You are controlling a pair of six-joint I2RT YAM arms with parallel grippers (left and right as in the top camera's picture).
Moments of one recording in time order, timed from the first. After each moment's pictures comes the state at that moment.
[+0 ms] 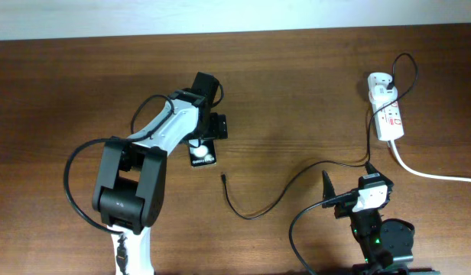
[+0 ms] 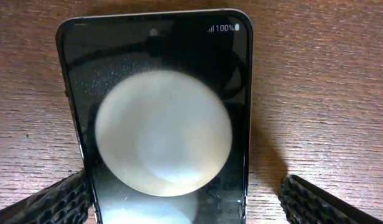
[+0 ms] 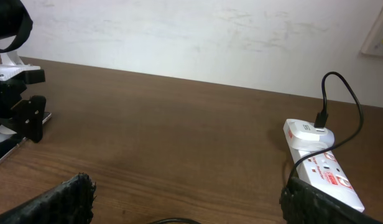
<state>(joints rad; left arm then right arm) -0.35 2.13 1.49 -0.75 -0.06 -0.41 0.06 0.01 0.05 -0.15 -0.10 -0.07</state>
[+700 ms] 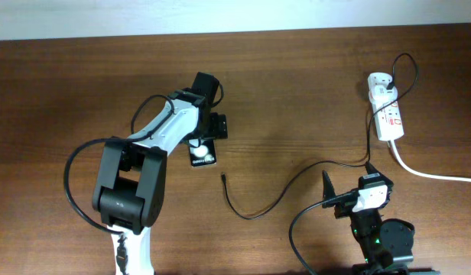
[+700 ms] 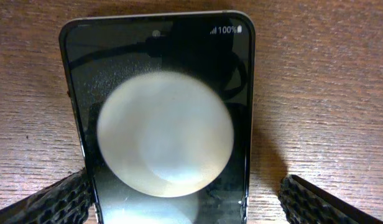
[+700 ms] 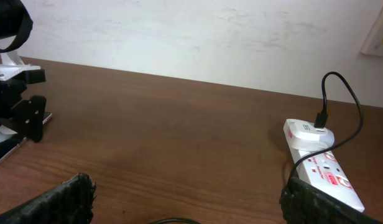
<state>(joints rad) -0.35 2.13 1.49 -0.76 -0.06 -0.41 0.06 0.01 0.05 -0.15 -0.10 -0.08</state>
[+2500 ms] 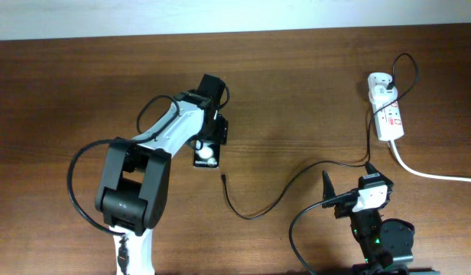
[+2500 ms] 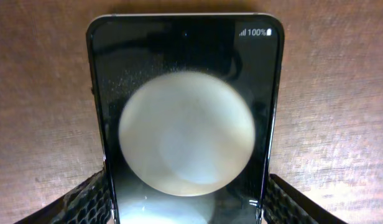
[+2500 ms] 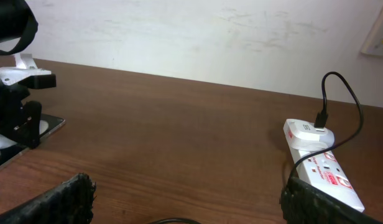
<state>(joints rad) -0.39 2.13 1.50 -0.78 -0.04 -0.25 0.06 0.01 0.05 -0.15 -0.10 -0.07</state>
